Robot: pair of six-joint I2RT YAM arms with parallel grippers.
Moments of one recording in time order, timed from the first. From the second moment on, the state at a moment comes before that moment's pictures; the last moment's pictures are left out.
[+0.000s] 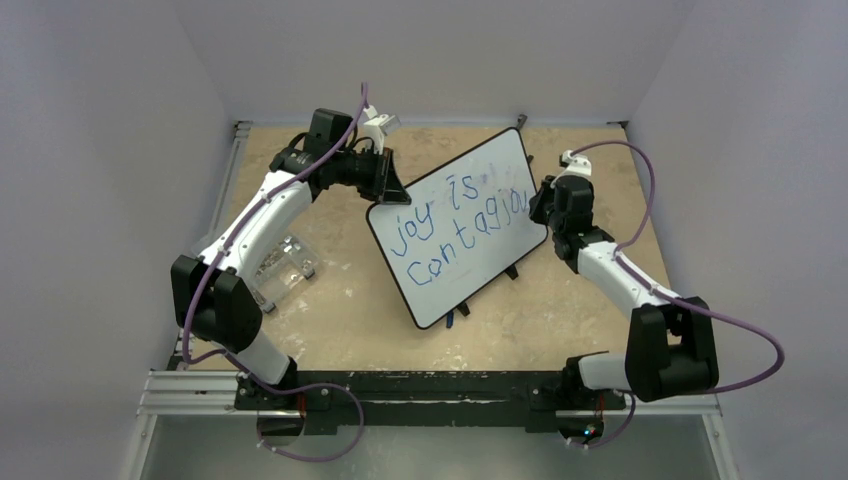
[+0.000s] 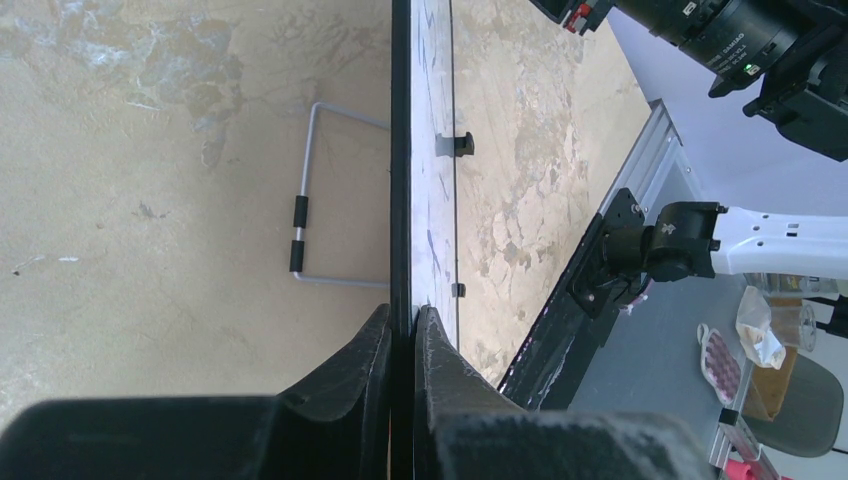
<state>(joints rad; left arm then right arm) -0.36 1.61 1.52 -0.65 0.73 -0.15 0.18 1.33 0.78 0.11 0.14 0.35</state>
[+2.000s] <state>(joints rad) -0.36 1.61 1.52 -0.65 0.75 -0.13 0.01 1.13 0.74 0.12 -0.05 0.42</state>
